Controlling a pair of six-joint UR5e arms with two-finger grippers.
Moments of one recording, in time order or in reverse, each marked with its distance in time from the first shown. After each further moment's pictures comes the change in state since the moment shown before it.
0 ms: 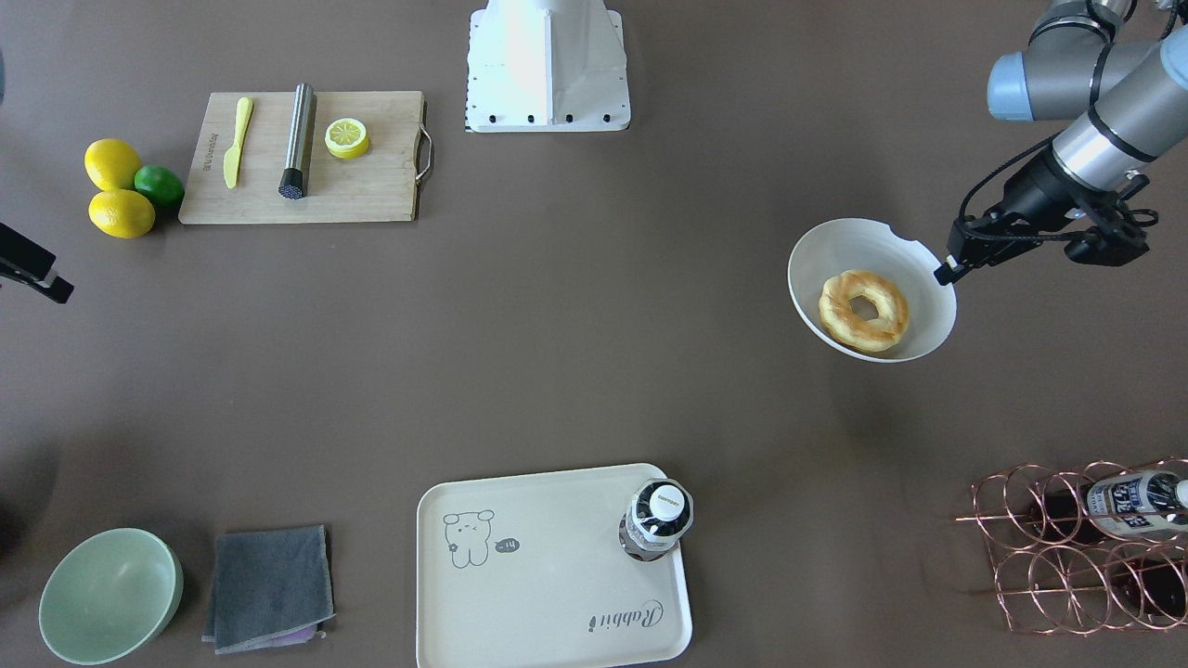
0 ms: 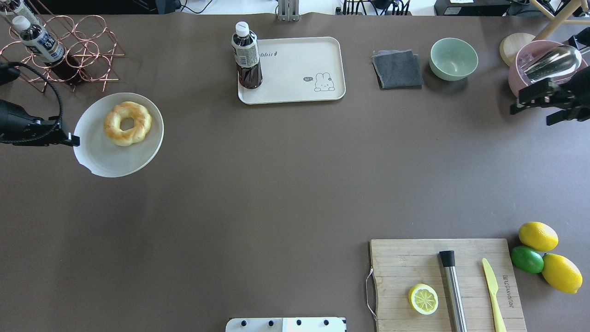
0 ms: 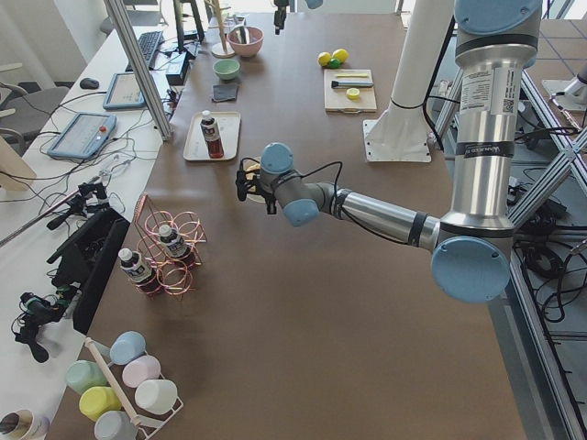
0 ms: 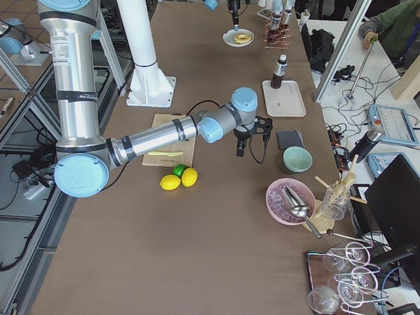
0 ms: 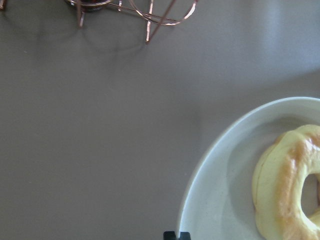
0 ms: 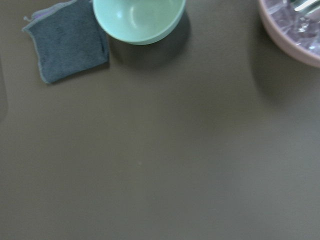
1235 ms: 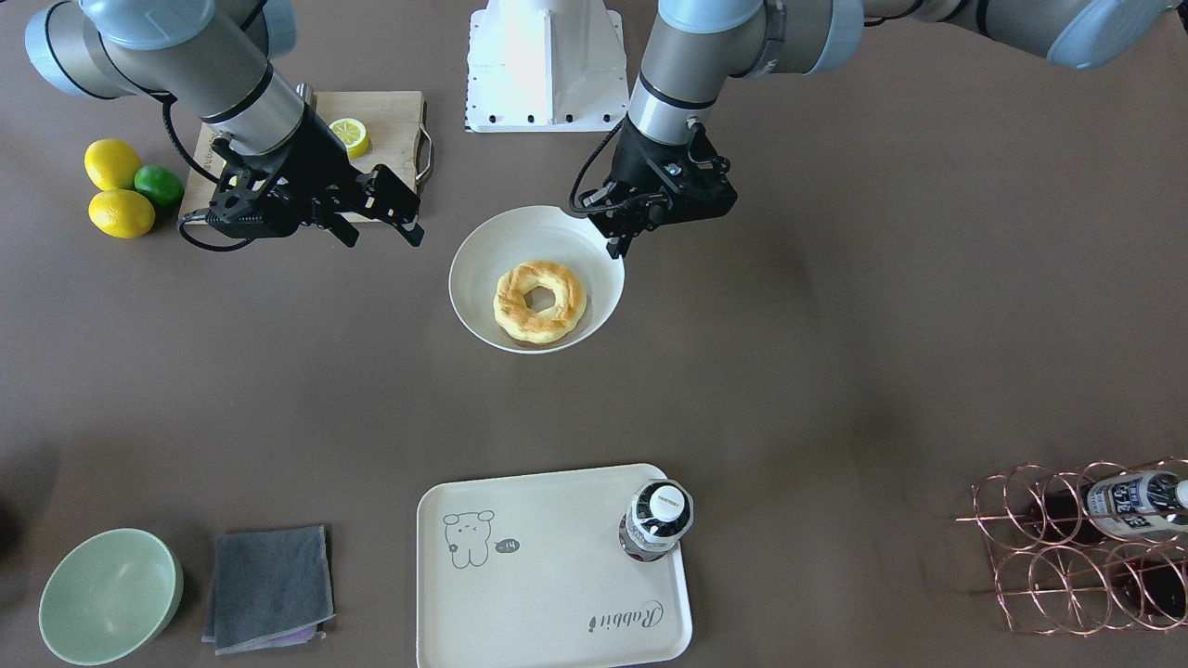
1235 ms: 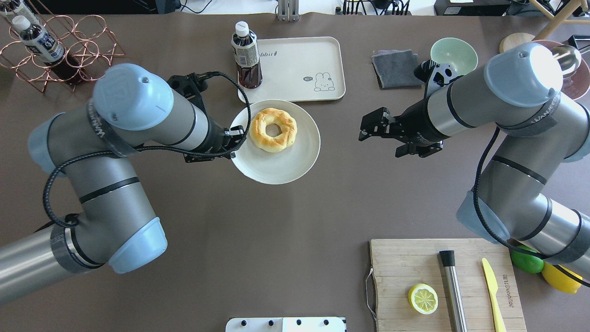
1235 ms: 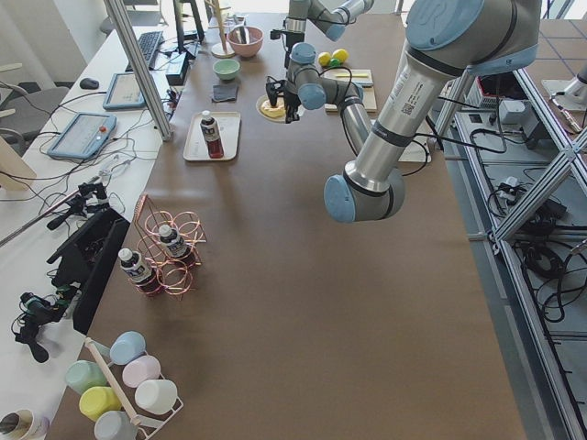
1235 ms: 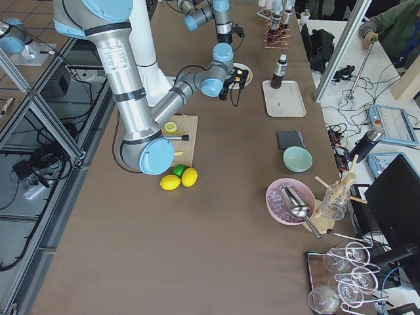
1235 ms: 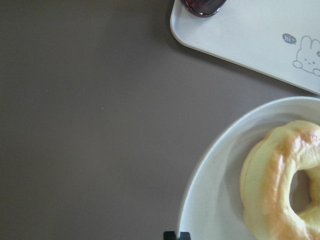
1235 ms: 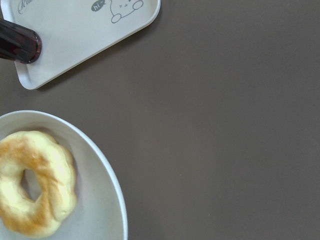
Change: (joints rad) left arm 0.471 -0.644 -0.047 0.647 0.467 -0.426; right arm -0.481 0.283 0.080 0.094 -0.272 0.639
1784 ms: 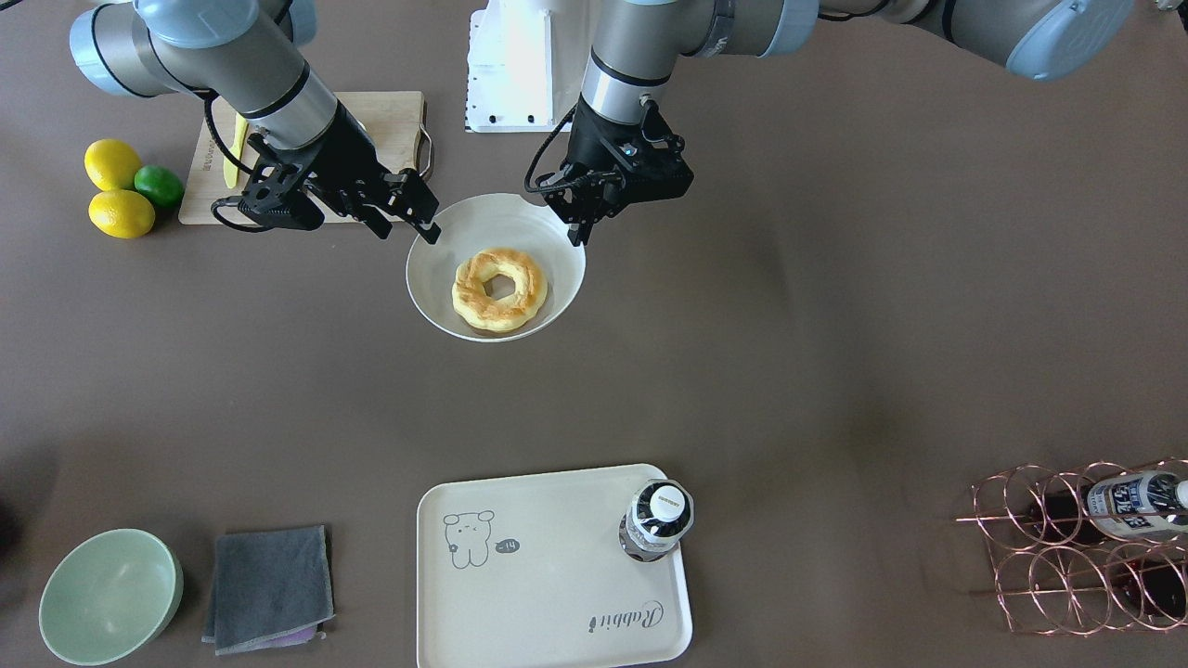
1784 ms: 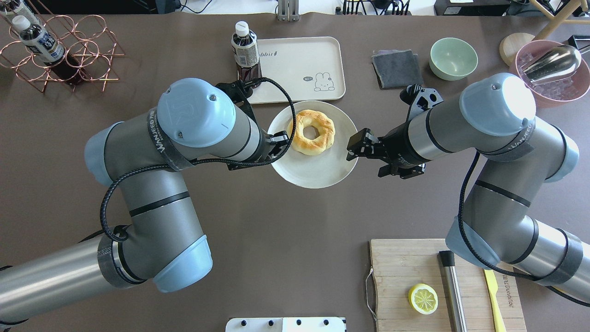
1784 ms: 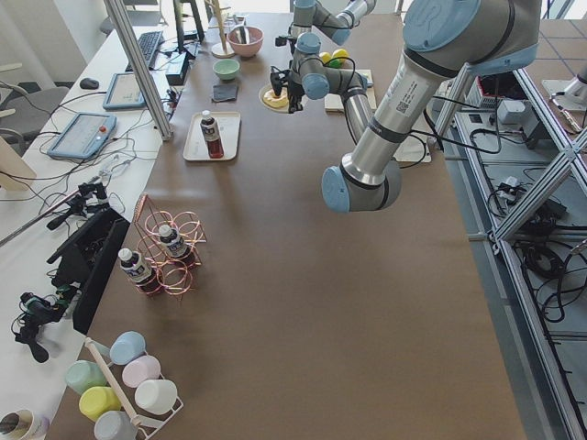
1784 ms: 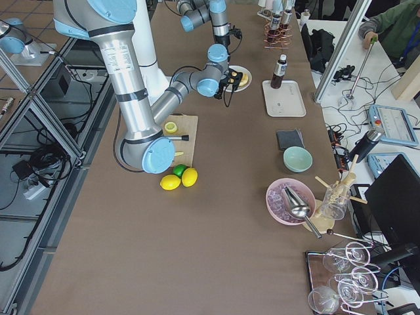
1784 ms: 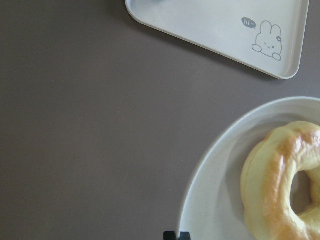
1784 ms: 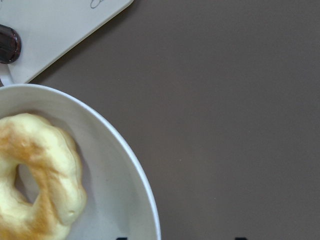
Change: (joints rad) left arm 0.037 -0.073 0.014 0.035 0.044 -0.037; right arm -0.067 0.001 0.003 -0.001 -0.058 0.130
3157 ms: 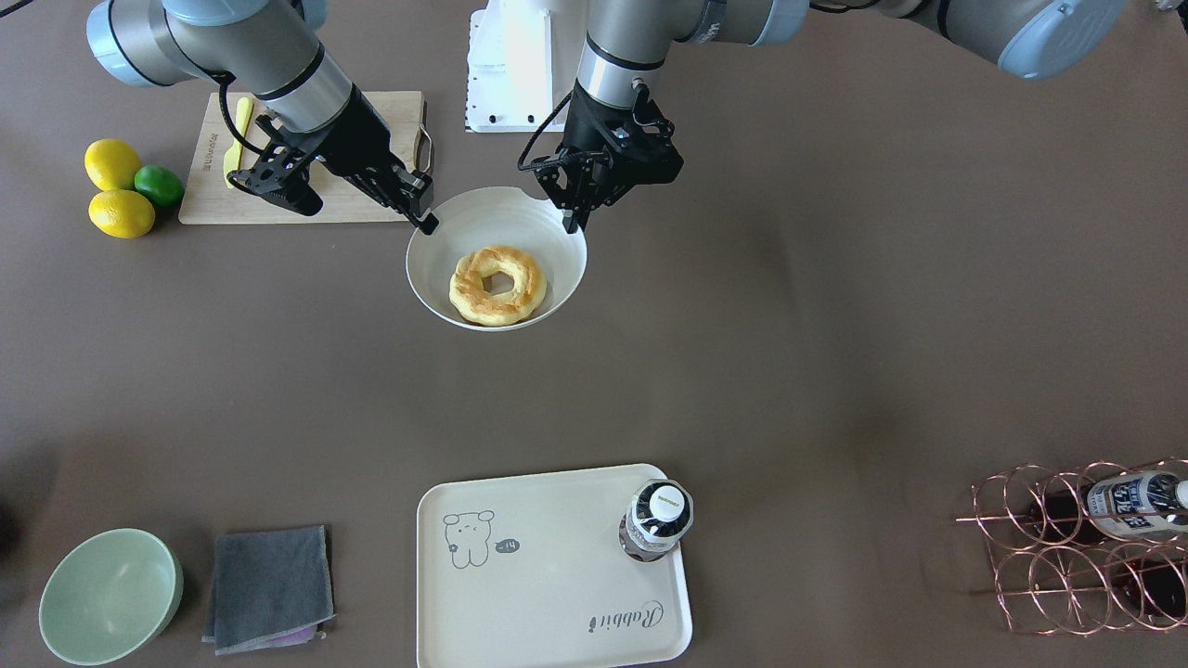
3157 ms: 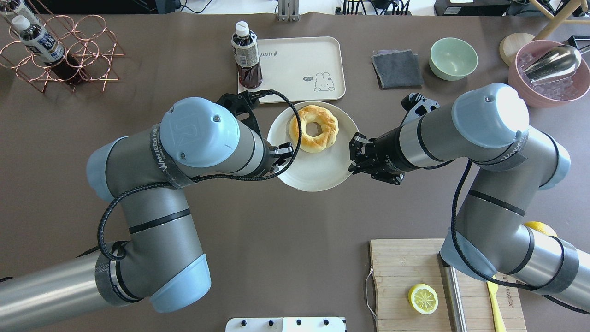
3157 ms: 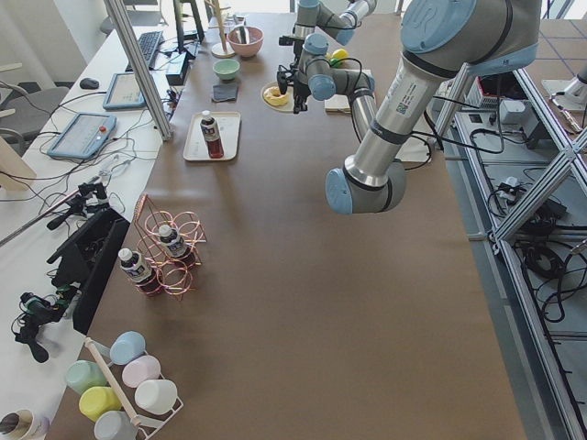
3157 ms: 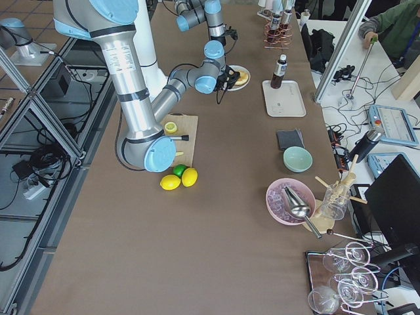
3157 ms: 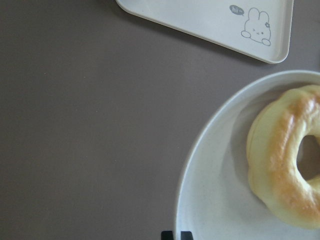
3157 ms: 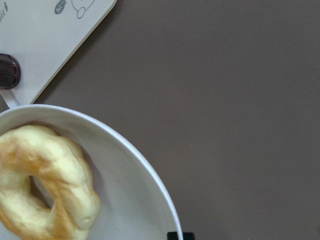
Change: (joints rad) left arm 0.040 0.028 -0.040 -0.001 0.045 0.066; right arm -0.027 0.011 0.025 0.009 -0.037 0.235
